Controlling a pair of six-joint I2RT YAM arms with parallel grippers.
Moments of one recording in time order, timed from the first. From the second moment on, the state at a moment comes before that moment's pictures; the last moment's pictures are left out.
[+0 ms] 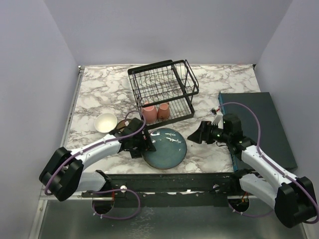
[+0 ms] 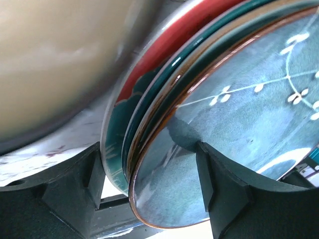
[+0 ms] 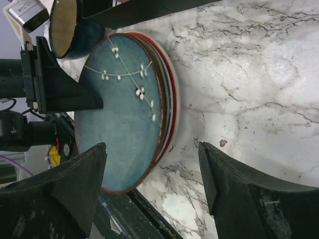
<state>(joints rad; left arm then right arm) -0.63 1.23 0.59 -0.46 0.15 -1.04 0.33 0.97 0.44 -0.05 -0.55 0.51</state>
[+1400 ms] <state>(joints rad) -0.80 1.22 0.73 -0.47 0.07 -1.03 0.33 0.91 0.42 -0.19 -0.43 0.59</state>
